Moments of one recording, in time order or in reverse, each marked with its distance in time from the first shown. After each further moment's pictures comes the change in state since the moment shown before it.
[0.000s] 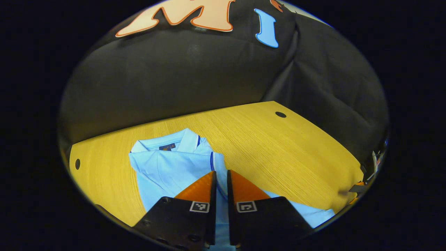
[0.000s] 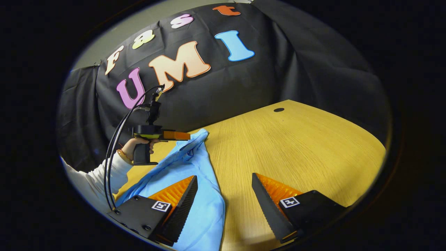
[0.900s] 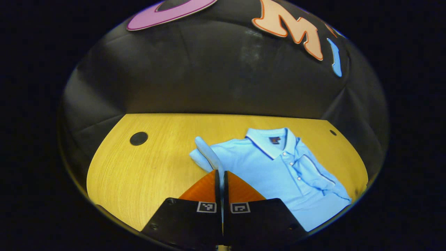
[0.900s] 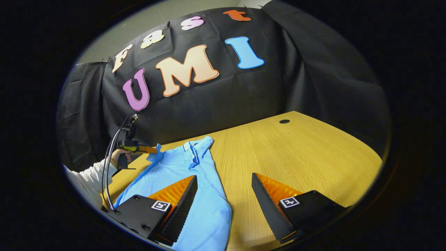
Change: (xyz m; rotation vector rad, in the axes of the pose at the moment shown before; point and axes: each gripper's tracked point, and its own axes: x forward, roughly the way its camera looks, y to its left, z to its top) left arm -0.096 0.208 -0.024 -0.189 -0.049 0.257; right arm 0.005 0.008 0.027 -0.051 -0.069 0.012
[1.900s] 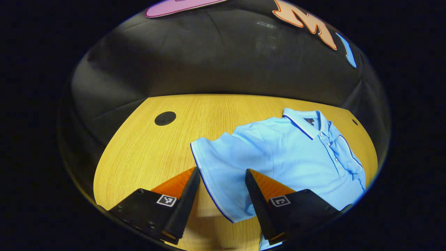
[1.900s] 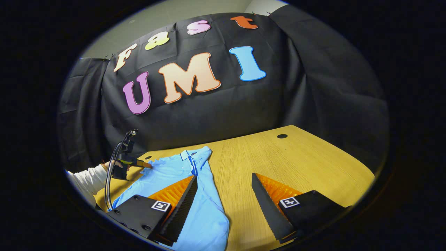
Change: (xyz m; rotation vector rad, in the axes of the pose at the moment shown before) left arm -0.001 0.107 -0.068 -0.032 0.112 0.190; right arm -0.005 0.011 0.044 -0.063 -0.068 -0.019
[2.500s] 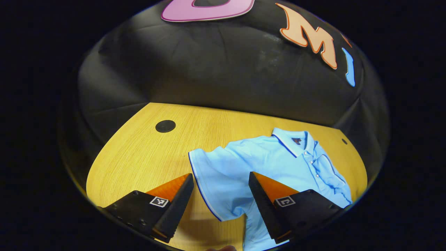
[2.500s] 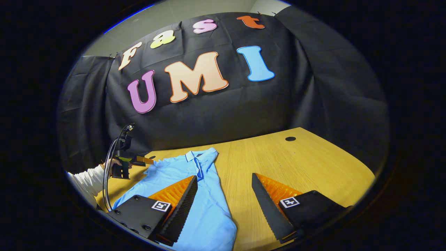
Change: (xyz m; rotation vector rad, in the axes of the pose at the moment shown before) left arm -0.010 -0.008 0.018 -0.076 -0.080 -0.030; right arm 0.015 0.013 0.006 -0.040 0.003 0.016
